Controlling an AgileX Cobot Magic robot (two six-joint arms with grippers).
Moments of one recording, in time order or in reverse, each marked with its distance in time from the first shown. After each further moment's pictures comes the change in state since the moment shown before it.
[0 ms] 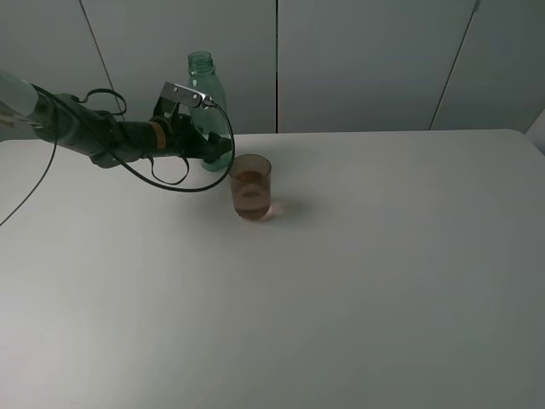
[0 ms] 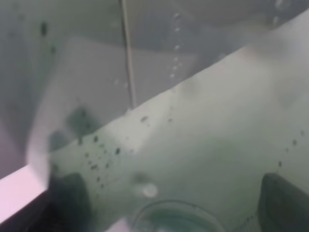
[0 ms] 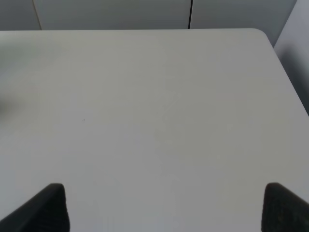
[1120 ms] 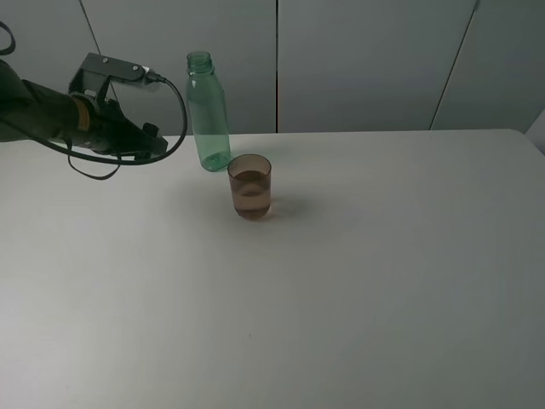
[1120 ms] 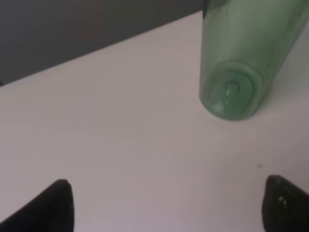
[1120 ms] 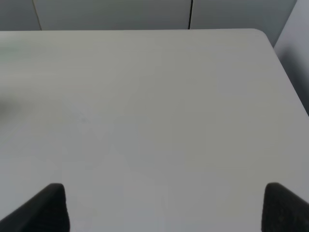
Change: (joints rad) left arm 0.000 -0.615 0.496 -0.172 0.458 0.059; right arm 0.000 0.000 0.000 0.000 0.000 0.000
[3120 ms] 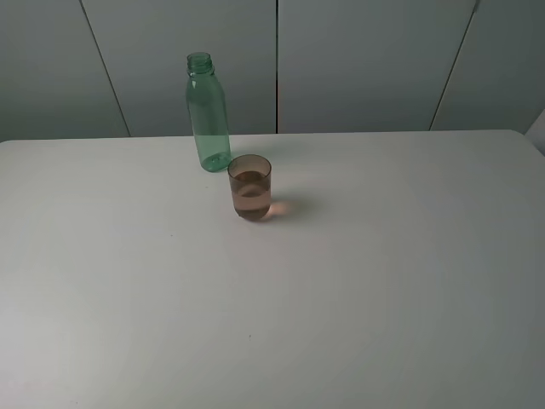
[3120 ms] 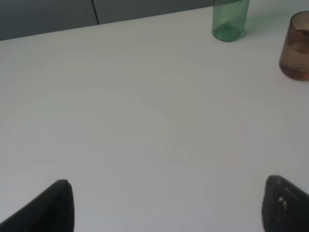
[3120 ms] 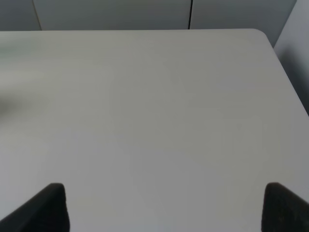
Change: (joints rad) left arm 0.114 -1.770 0.431 -0.666 1.146 0.599; right arm 0.000 0.000 0.000 0.000 0.000 0.000
